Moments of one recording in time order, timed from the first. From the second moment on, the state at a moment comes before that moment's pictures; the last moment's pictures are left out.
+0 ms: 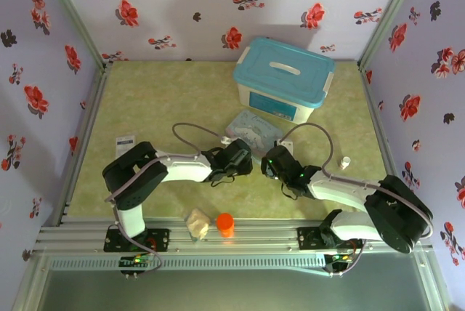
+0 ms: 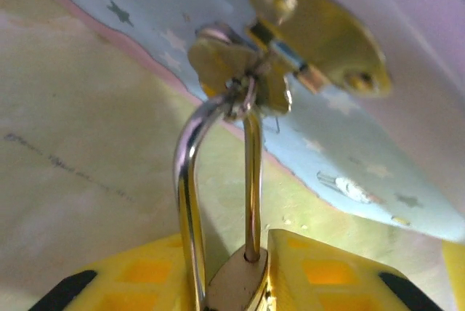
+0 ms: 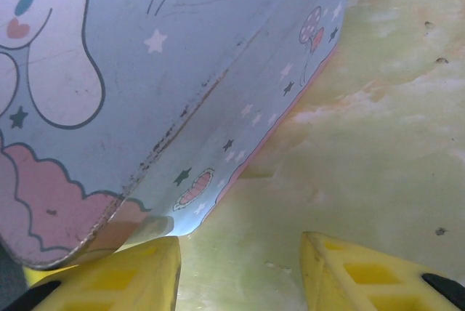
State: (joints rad) left arm -1.05 1.82 0.95 -0.06 -0.15 -0.97; right arm 0.78 1.25 0.44 -0.05 0.29 0.71
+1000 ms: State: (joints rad) left arm -1.19 1.95 1.20 -0.62 -0.61 -0.81; right arm 0.78 1.24 0.41 -0.03 0.29 0.72
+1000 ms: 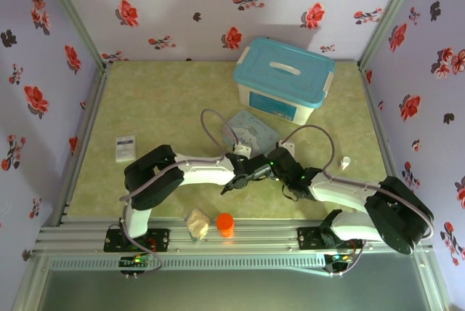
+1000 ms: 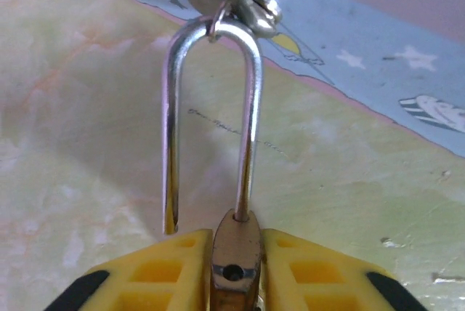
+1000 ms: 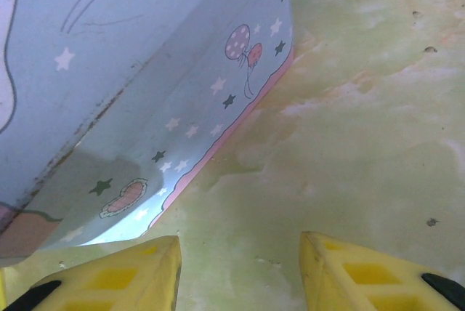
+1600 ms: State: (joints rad) left arm -1.27 1.94 1.23 -0.63 -0.64 -0.79; right arm 0.78 1.16 0.37 -0.03 0.31 0.75
